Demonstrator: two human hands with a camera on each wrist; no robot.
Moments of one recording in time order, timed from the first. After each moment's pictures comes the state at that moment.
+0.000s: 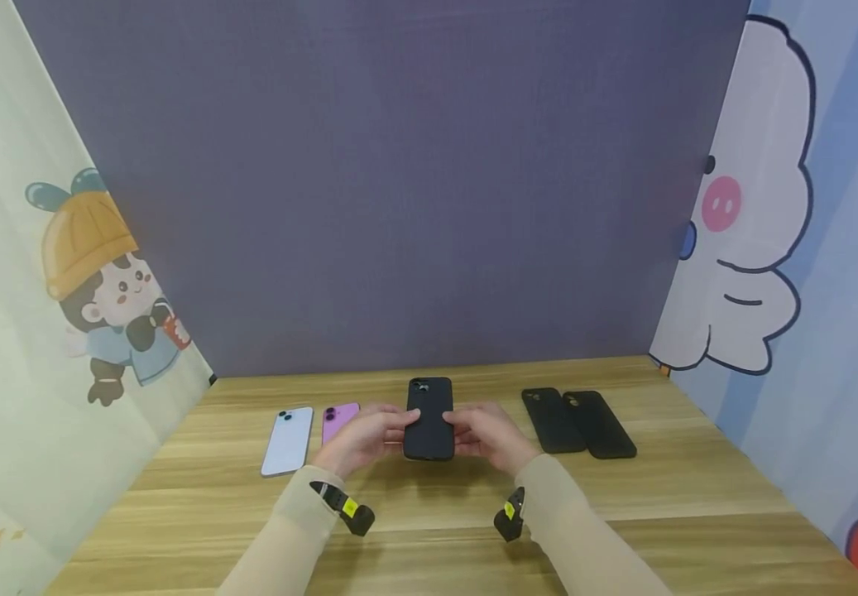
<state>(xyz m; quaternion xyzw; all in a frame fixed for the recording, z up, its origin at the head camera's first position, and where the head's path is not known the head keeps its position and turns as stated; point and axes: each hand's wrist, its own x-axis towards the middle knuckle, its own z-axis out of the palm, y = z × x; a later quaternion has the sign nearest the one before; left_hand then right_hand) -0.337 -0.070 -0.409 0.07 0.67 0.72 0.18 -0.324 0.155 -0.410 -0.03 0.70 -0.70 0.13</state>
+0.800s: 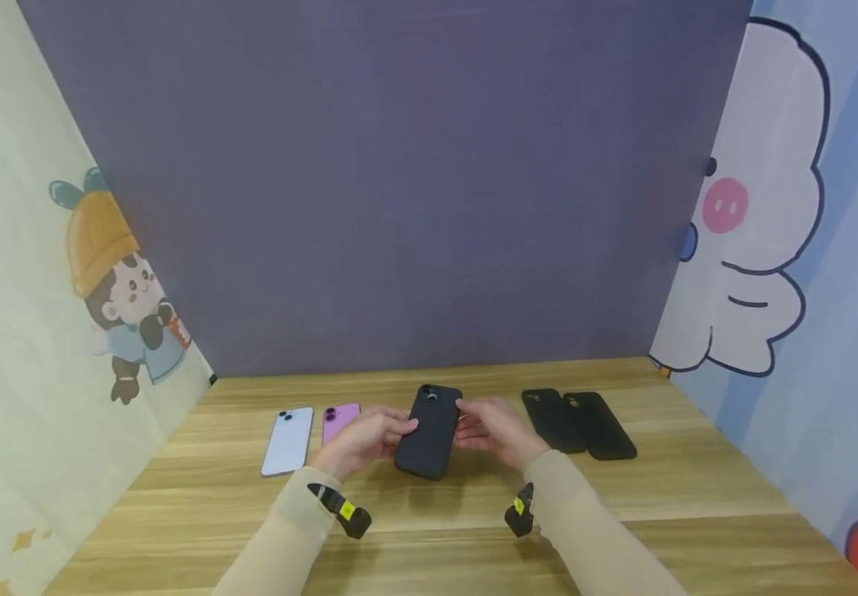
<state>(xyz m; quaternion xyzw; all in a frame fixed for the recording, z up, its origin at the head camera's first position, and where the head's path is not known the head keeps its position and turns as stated) -0.332 -0.074 -0.408 0.12 0.67 0.70 0.20 -0.328 0.167 -0.404 -0.02 0.68 -0.72 0.13</state>
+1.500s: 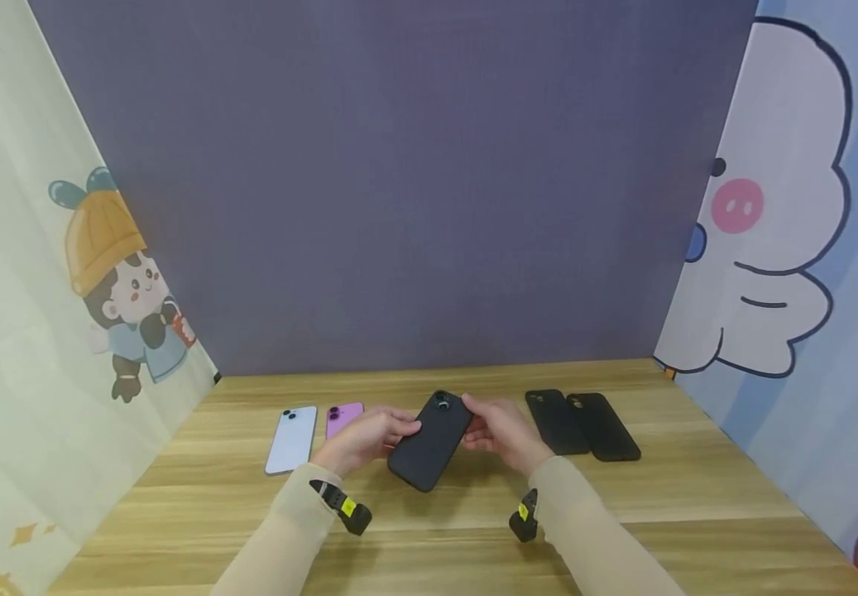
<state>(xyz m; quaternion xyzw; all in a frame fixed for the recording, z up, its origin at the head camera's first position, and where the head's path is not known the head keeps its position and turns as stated) -0.342 -0.067 -0.412 0.13 0.73 0.64 0.20 -0.348 0.182 -0.427 -0.06 0.66 -0.74 0.13</state>
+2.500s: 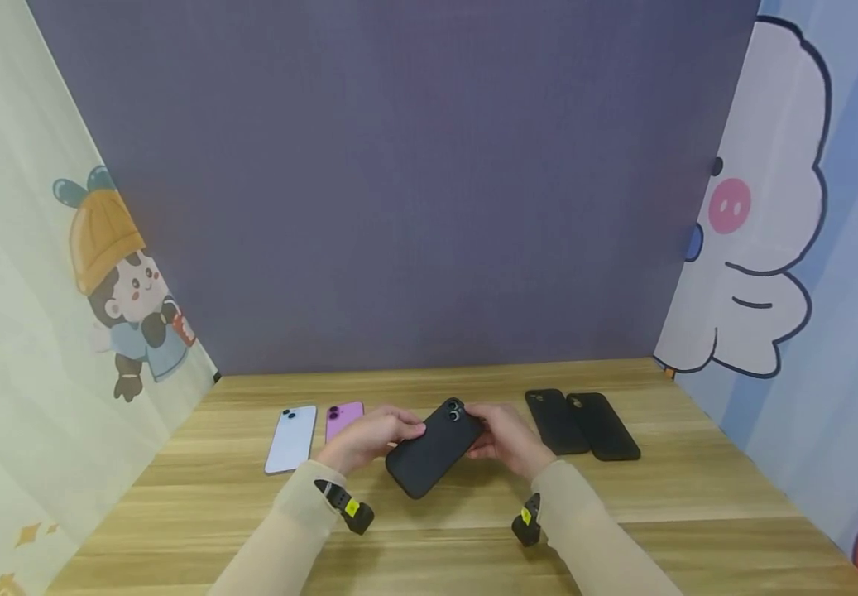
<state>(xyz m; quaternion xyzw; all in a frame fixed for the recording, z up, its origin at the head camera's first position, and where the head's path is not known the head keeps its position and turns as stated) -0.335 -0.064 -0.405 0.15 0.78 0.59 0.18 -0.342 0.182 -0.430 -0.07 0.66 -0.73 0.15</state>
